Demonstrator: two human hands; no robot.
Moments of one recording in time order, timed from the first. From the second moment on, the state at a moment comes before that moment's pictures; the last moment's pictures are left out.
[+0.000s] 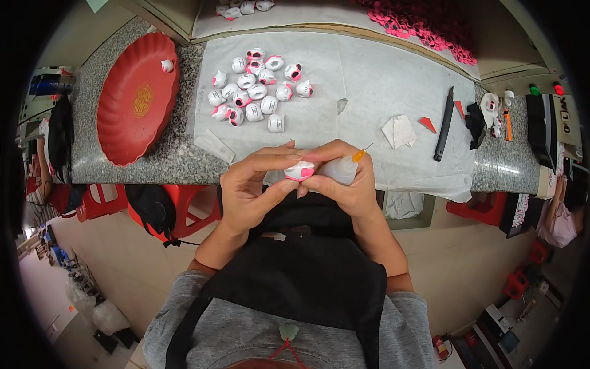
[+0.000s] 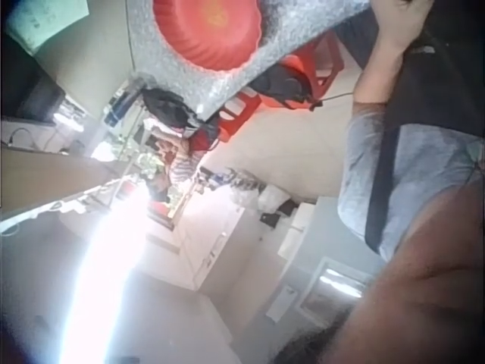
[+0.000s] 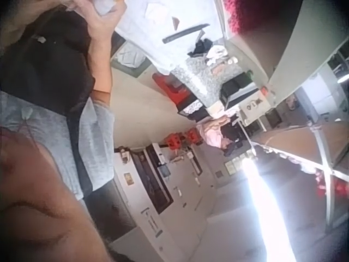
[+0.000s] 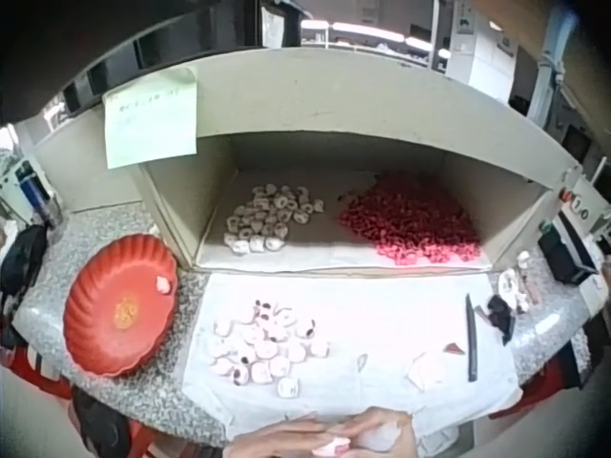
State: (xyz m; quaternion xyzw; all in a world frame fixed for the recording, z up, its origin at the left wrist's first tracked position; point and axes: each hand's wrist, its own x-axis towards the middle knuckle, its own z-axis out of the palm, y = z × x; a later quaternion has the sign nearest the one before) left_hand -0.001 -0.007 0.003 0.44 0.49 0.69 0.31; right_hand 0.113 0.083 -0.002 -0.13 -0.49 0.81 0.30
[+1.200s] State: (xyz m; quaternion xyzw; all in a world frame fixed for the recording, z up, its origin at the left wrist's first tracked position) left_hand 0.010 -0.003 -0.010 0.36 0.40 0.76 0.37; right_hand 0.113 0.080 -0.011 -0.11 -0.46 0.81 0.34
